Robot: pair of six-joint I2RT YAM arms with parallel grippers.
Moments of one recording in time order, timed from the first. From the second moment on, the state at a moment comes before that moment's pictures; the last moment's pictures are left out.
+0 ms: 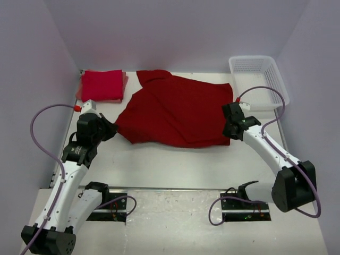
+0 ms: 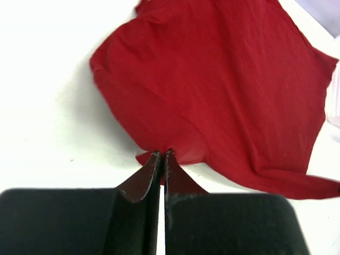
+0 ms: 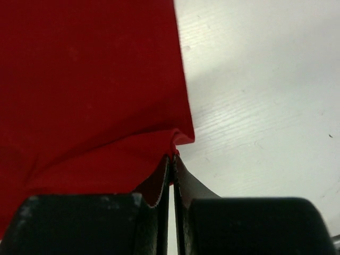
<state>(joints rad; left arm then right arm) -0.16 0.79 0.76 -0.53 -0.04 -0.64 0.32 1.28 0.94 -0.72 0.39 0.61</state>
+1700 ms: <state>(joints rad) -0.16 0.92 0.77 -0.69 0.20 -0.60 0.31 0.79 0.83 -0.95 0.42 0.82</state>
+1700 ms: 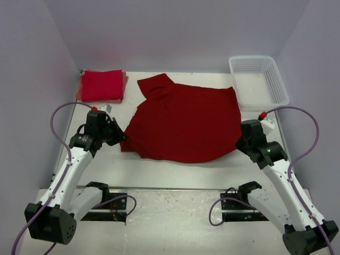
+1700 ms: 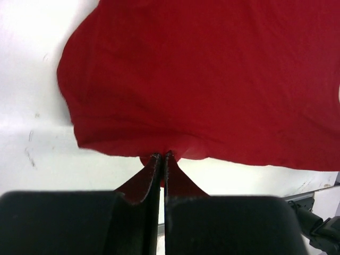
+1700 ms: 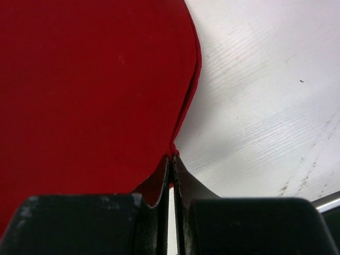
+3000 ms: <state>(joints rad) -0.16 0.92 1.85 -0.35 0.23 -0.27 0.92 1.20 2.03 -0.64 0.60 -0.08</state>
